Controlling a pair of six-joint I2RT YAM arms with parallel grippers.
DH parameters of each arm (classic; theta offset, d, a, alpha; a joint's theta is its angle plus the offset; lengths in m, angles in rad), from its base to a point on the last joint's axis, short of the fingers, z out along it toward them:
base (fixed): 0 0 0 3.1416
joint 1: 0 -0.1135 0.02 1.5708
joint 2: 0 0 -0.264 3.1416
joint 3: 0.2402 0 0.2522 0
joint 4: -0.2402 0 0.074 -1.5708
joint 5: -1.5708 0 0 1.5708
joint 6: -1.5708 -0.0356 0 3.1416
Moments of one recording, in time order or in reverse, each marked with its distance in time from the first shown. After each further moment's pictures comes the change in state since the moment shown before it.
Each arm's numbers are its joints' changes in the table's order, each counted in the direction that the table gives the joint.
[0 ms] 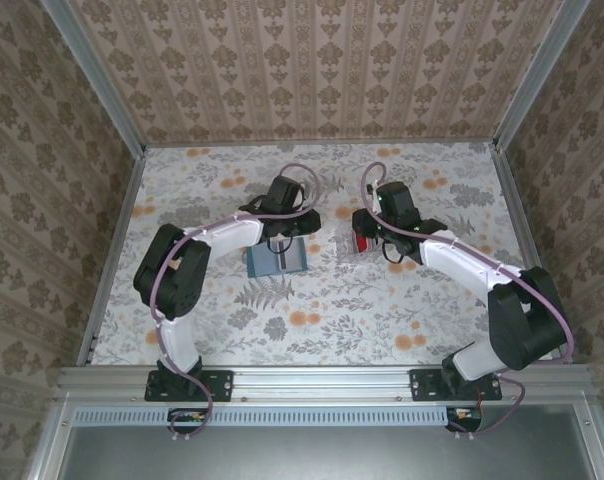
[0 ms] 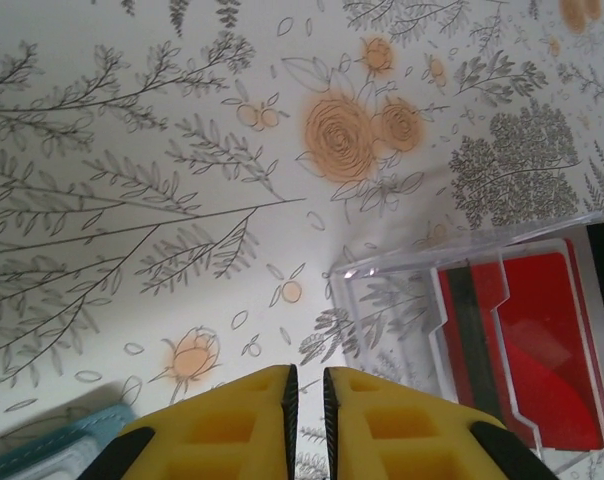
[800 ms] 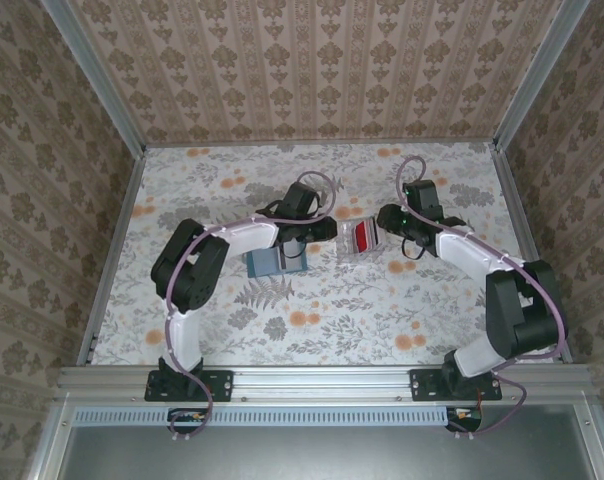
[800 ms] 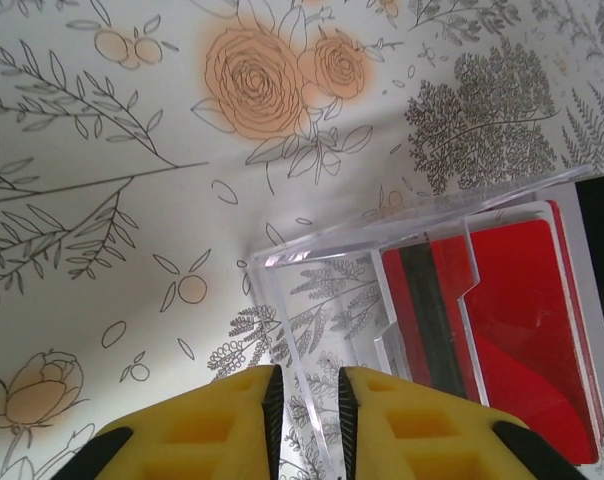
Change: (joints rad) left arm 0.062 0.097 0.034 0.053 -0.058 0.024; right arm 0.194 0.049 -0.040 -0.005 0.068 -0.166
